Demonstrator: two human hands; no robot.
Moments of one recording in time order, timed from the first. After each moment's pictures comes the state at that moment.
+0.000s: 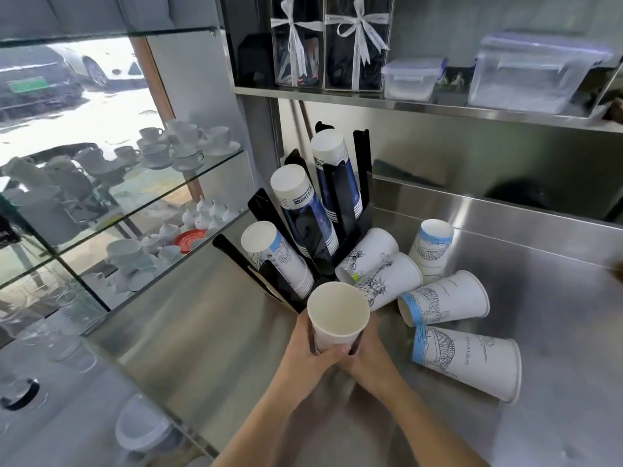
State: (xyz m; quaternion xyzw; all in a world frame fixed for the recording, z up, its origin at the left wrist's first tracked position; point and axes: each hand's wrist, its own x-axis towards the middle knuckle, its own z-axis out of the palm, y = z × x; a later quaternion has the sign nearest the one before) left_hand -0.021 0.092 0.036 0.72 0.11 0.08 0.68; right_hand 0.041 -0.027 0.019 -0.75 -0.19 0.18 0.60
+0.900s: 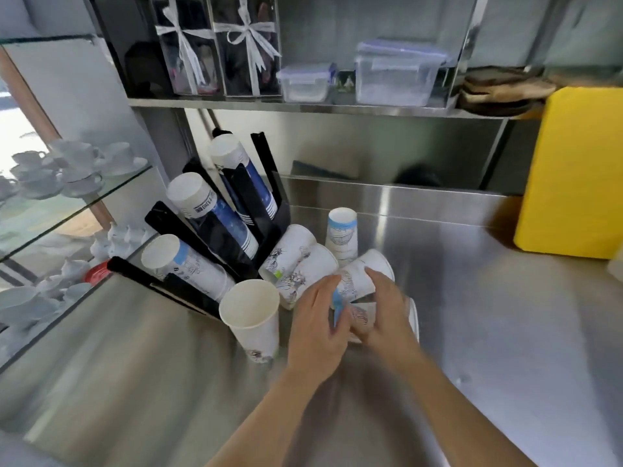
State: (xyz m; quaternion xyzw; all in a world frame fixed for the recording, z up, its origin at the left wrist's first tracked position) left_hand 0.016 -0.016 0.068 0.87 -0.07 0.23 0.44; right_hand 0.051 -0.145 0.051 -0.88 -0.14 -0.12 0.43
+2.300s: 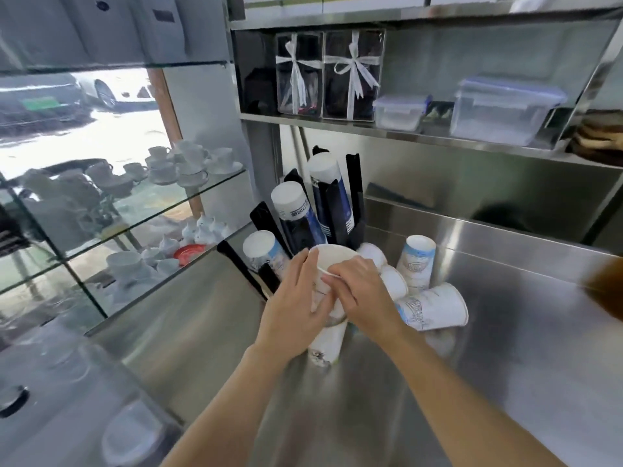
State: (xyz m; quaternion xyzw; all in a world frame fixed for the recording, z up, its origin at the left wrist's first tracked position) left_hand -0.013 0.090 0.122 0.92 0.02 0.29 0.26; right_hand 0.061 -0.023 0.126 -0.78 -0.44 -0.21 0.40
